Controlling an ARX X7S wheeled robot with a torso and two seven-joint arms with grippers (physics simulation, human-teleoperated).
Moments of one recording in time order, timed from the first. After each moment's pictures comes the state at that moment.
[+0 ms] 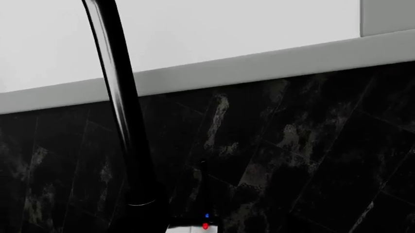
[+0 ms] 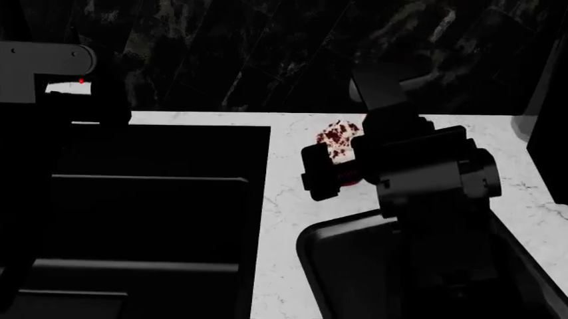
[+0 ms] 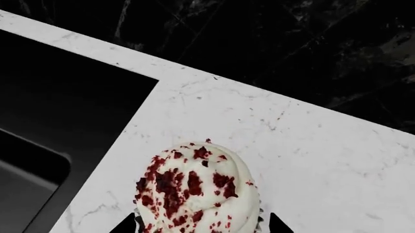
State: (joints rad) left arm -0.97 -0.20 0.27 -0.32 -0.19 -0.51 -0.28; right arm 1.44 0.07 -0.28 1.30 -0.02 0.65 -0.46
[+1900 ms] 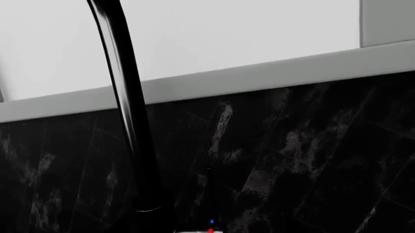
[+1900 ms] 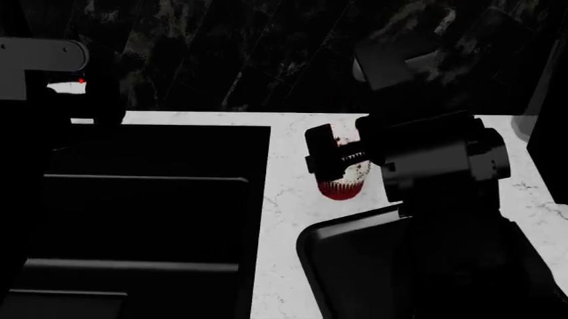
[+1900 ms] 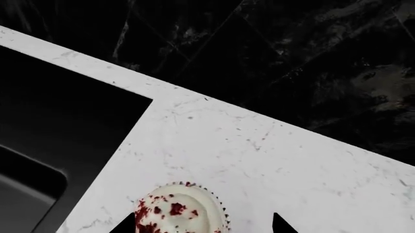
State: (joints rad) left arm -0.96 -0.23 0.29 -0.26 -0.23 -0.54 -0.31; right arm 1.48 0.08 -0.32 1.31 0.01 0.65 -0.46
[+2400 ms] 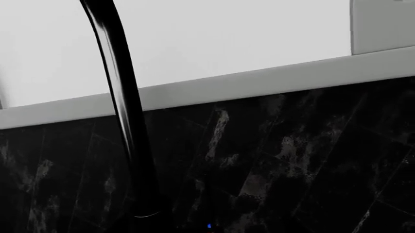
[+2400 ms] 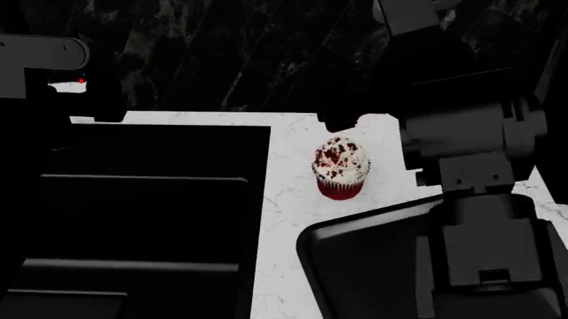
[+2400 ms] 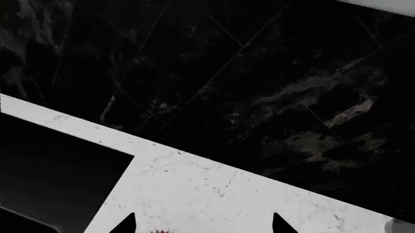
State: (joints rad) left arm -0.96 -0.24 0.30 -0.23 -0.24 -0.56 -0.31; right arm 1.45 0.14 -0.28 0.89 0.02 0.88 -0.38
